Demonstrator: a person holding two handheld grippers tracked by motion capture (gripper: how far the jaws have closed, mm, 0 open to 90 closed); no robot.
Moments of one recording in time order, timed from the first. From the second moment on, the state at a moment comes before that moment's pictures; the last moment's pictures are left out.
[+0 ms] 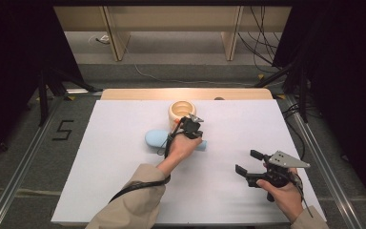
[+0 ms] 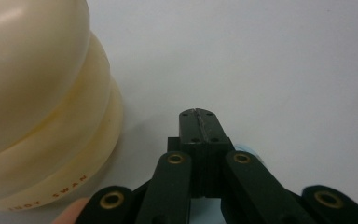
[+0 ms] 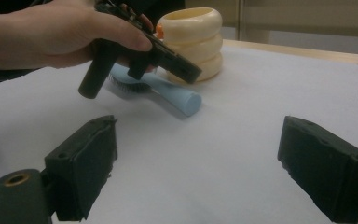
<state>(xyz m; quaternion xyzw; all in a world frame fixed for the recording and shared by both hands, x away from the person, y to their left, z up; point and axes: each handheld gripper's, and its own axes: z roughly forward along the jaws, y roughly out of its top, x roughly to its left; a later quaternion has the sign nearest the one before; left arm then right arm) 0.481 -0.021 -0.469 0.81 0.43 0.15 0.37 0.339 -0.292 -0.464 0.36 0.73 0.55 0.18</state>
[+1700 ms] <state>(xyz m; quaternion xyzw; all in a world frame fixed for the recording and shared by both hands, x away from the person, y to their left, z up) 0.447 0.017 -0.459 0.85 0.45 0.03 0.27 0.340 -0.291 -0.465 0.37 0.73 0.55 0.17</state>
